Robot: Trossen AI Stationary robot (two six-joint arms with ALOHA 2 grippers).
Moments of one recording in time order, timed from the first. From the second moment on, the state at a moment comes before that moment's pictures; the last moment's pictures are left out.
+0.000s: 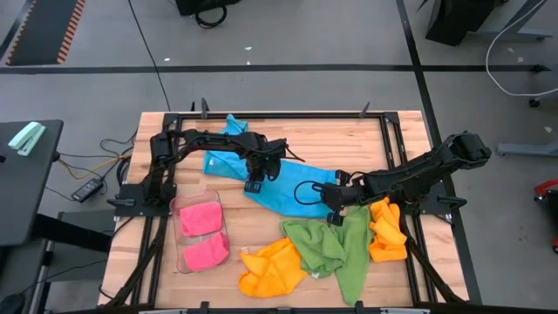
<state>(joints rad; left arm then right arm) 0.26 2.03 1.43 -0.88 0.08 0.46 0.23 1.38 0.71 -0.42 0.31 0.40</state>
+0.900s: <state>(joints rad) 0.26 1.96 1.43 -0.89 -0.27 0.47 0.13 1.38 0.71 -0.44 0.34 0.39</state>
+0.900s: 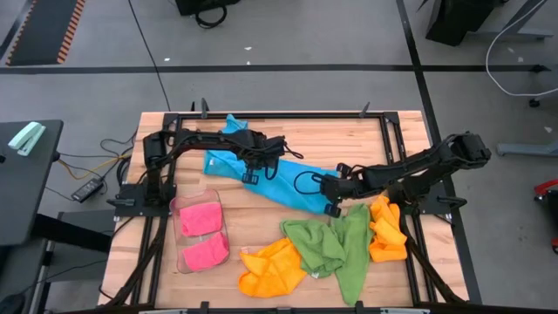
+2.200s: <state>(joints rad) 0.35 2.01 1.43 -0.81 -0.31 0.55 -0.06 1.36 0.71 -0.55 0.45 0.34</state>
